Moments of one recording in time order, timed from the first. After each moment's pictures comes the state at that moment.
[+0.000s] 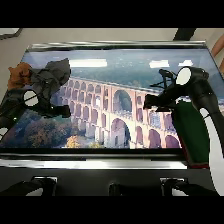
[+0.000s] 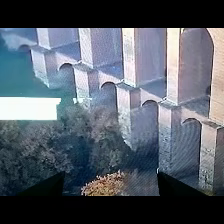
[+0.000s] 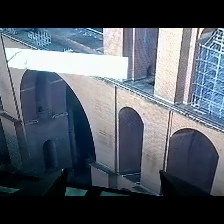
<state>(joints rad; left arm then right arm) -0.21 -1.22 1.16 1.51 -1.24 -1.74 0.13 -1.40 1.45 -1.32 1.47 1.71</state>
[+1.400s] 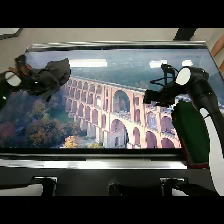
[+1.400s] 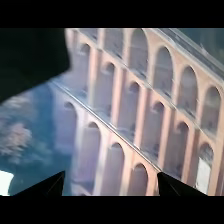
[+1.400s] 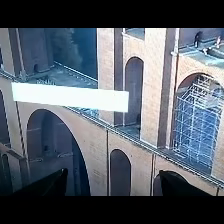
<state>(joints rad) 0.14 -1.50 1.48 1.32 -0.98 -1.77 0.13 -1.40 1.45 -1.34 1.33 1.71</state>
